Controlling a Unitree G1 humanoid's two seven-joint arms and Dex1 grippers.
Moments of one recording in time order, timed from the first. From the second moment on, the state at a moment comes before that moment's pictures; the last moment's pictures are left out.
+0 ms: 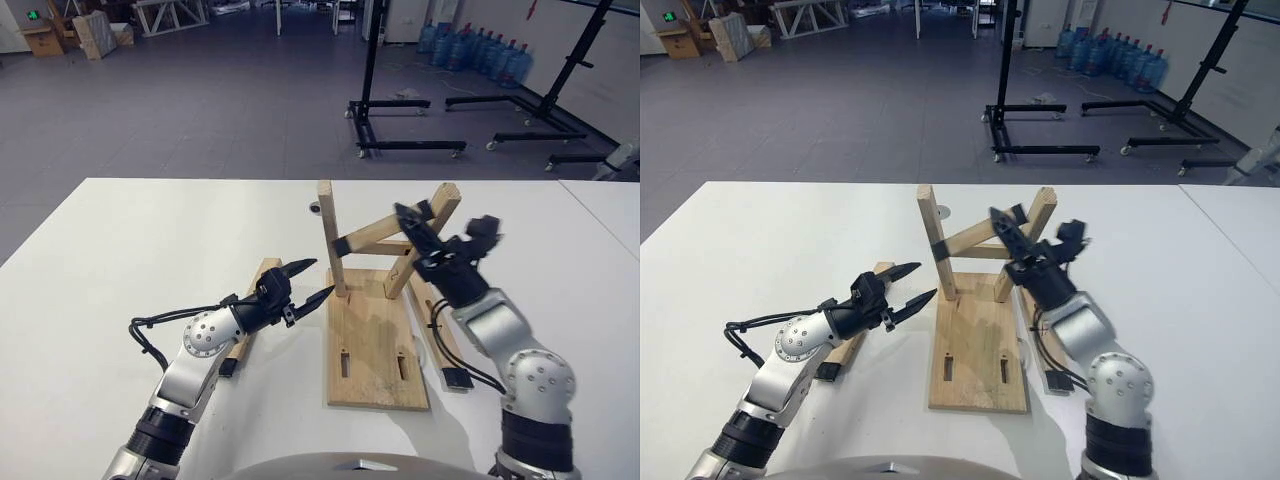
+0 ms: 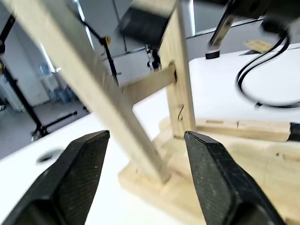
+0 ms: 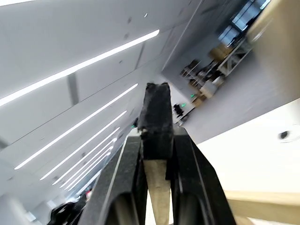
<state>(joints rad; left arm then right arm) 0.00 0.31 -0.25 -0.09 -0.16 -0.12 -0.66 0.05 -0.26 -0.32 -0.49 1.46 0.63 0.14</state>
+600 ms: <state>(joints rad) 0.06 0.18 -0.20 -0.15 -0.07 -0.07 -0.39 0.20 -0.41 -0.30 -0.56 1.03 0.61 -0.07</state>
